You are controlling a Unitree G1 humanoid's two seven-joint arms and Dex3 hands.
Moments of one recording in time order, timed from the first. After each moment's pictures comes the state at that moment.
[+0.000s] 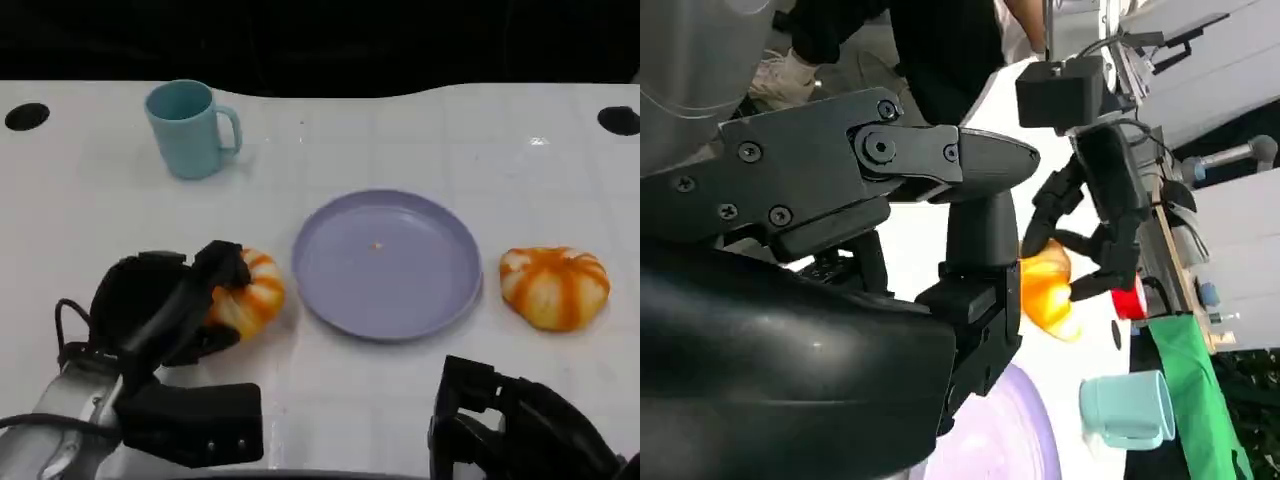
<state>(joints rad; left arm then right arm) -0.31 0.37 -0.42 0.41 0.86 -0.18 0.36 0.12 -0.13 0.10 0.03 0.34 0.05 0.68</state>
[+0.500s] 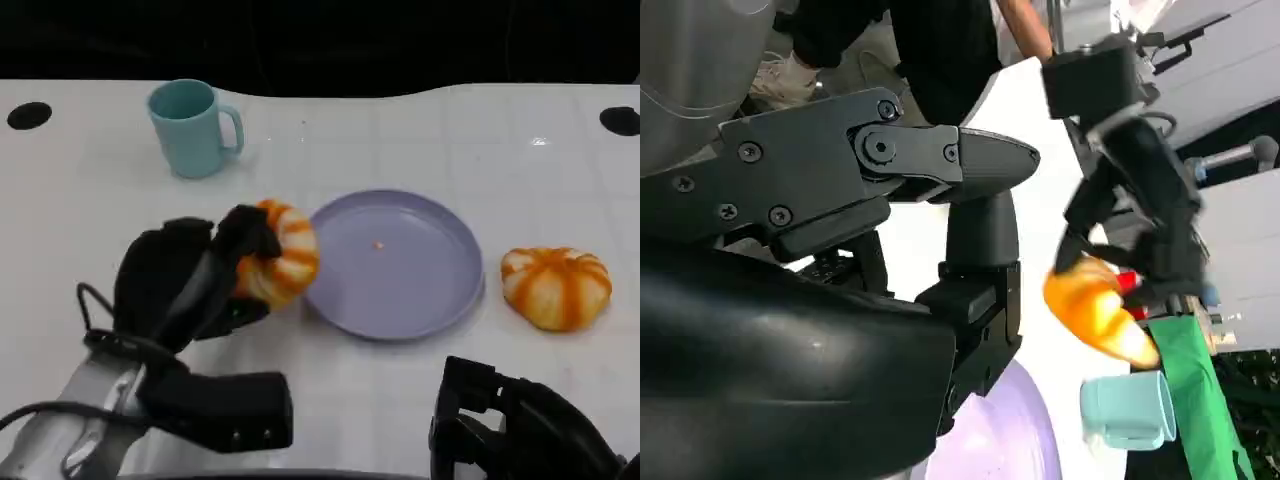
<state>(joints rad) -0.35 0.31 -0.40 0.35 0.85 -0.23 0.44 0.12 -0.13 0.10 0.03 0.34 0.05 0.68</state>
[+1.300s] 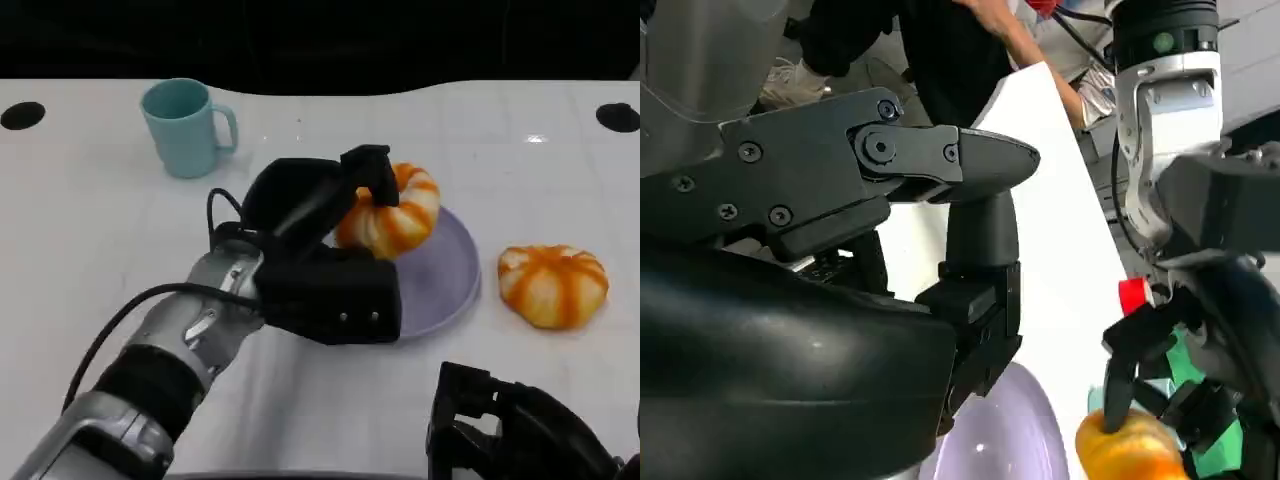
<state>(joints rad) -0.75 0.05 -0.47 0.79 0.70 -0.28 0.22 0.12 -0.13 0.11 0.03 0.33 0.04 0.69</state>
